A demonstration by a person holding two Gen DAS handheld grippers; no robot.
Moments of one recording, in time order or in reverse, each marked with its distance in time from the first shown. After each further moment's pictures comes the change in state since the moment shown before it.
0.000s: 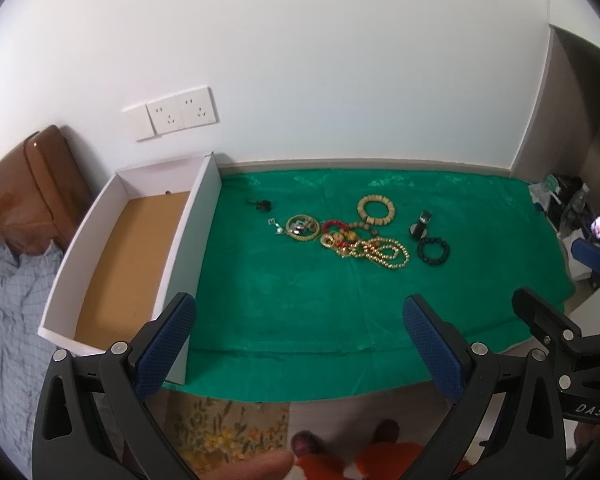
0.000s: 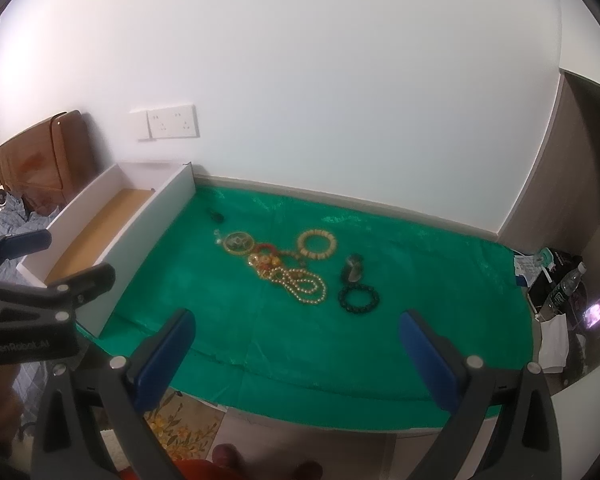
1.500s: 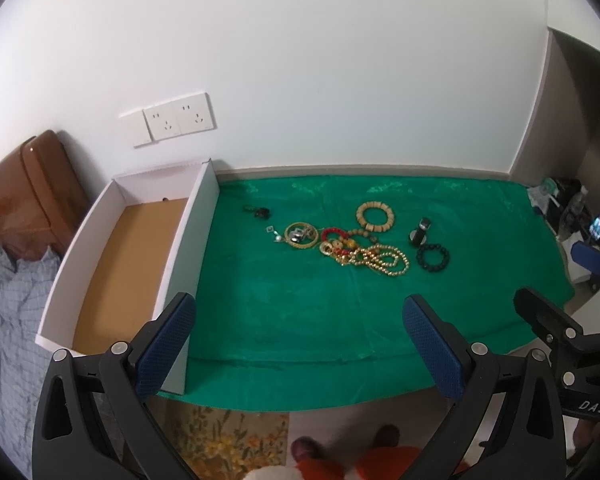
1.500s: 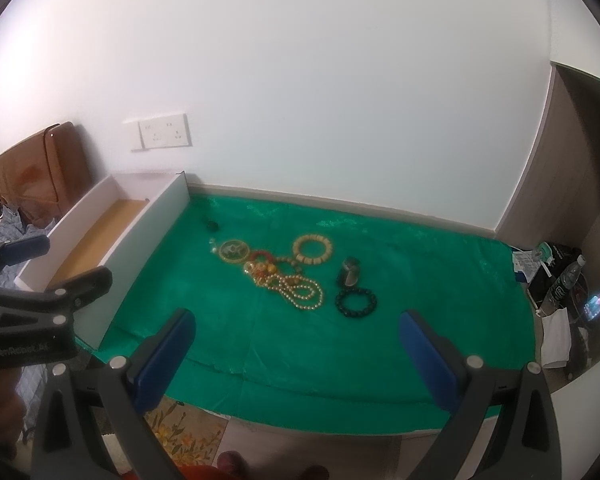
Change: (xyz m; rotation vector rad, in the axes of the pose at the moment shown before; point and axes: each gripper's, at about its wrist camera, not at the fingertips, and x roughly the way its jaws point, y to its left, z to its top) left arm 0.008 0.006 0.006 0.005 -0.015 -0.014; right arm 0.002 -0.003 0.004 0.031 -0.017 -0.006
